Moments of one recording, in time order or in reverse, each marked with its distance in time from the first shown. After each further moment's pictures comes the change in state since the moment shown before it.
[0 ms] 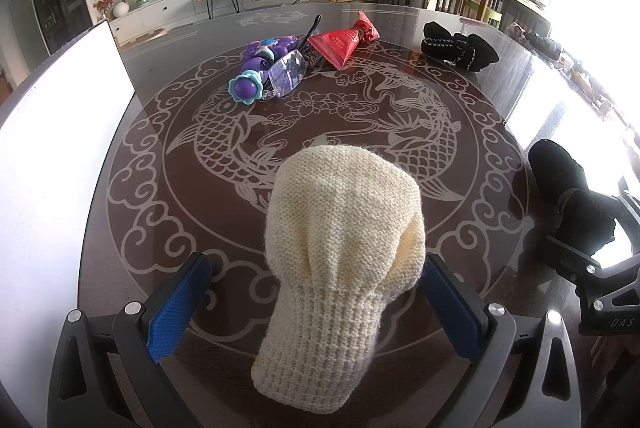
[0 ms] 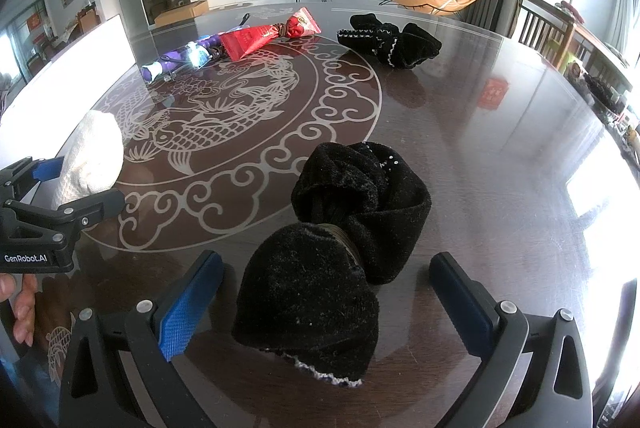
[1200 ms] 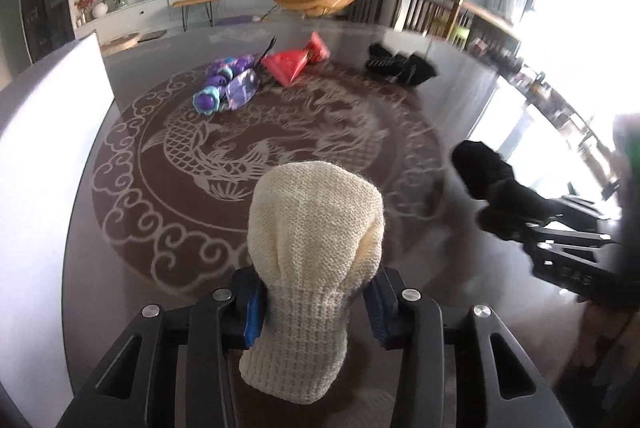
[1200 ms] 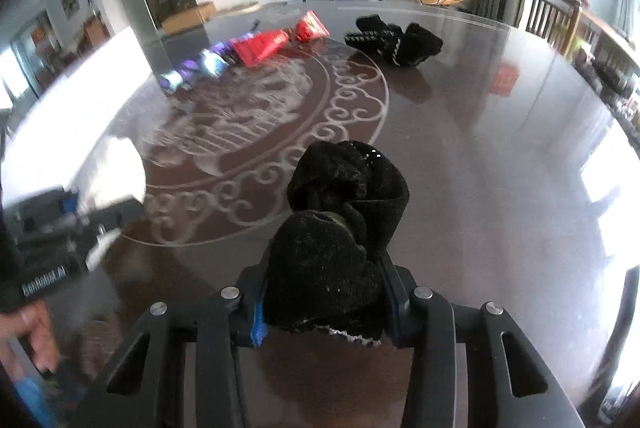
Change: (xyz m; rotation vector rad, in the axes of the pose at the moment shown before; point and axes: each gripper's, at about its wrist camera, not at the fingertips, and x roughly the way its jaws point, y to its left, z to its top) left arm -0.057 -0.017 -0.017 -0.032 -0.070 -0.166; right arm -0.039 0.004 0.000 0.045 -0.005 0.087
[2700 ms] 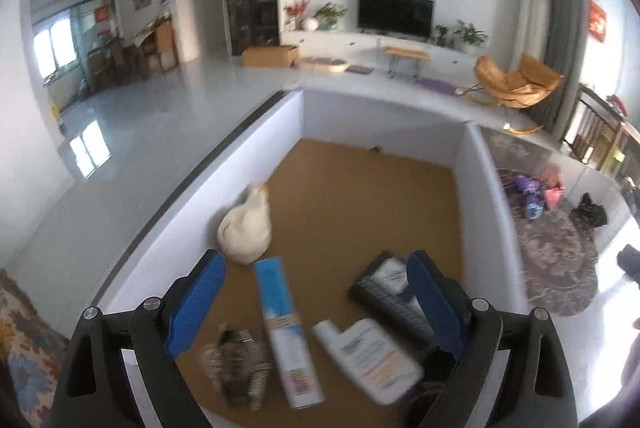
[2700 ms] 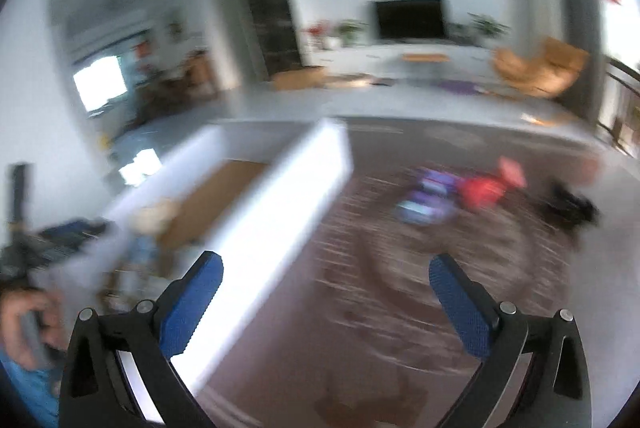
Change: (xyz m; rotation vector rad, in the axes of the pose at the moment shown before) left arm -0.207 0.222 -0.041 -0.368 -0.197 0.568; right arm -0.046 0.144 0.055 -0.107 -0.220 0.189
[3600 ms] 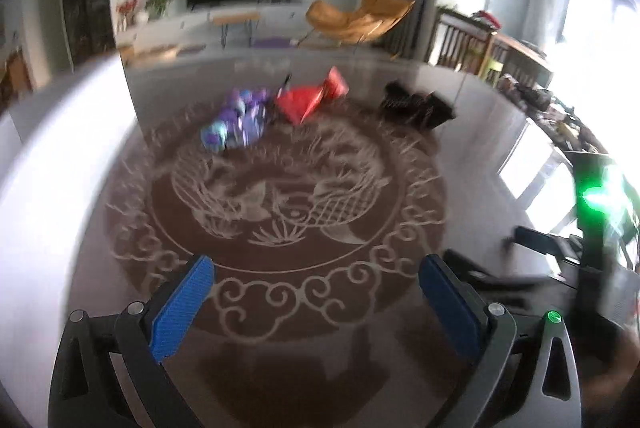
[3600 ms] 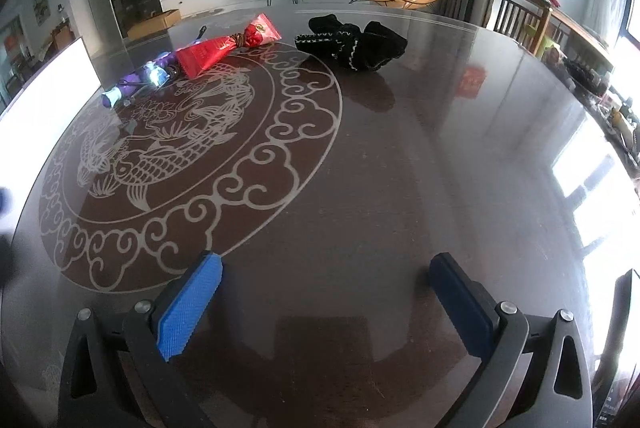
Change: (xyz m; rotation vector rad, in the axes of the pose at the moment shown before) left arm 0.058 -0.333 -0.075 0.271 0.130 -0.423; right arm 0.055 -0.178 -0.063 0.121 0.228 -0.345
